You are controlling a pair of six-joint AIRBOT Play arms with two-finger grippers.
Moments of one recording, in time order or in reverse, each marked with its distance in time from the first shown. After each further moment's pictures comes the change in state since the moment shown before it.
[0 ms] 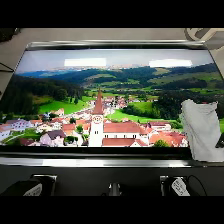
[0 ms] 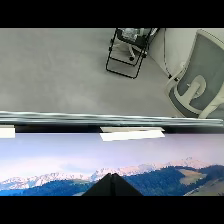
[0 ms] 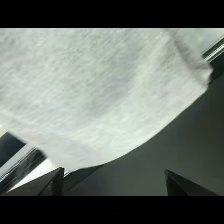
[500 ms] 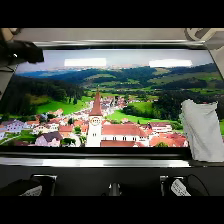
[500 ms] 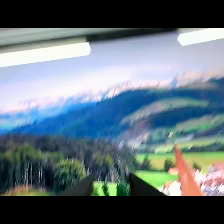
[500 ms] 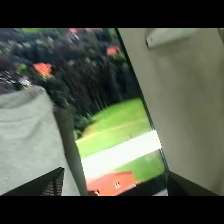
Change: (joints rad) left arm -0.153 -0.165 0.005 0.549 -0.276 -0.130; right arm 0.238 -0.073 0.510 -0.044 -0.292 -0.299
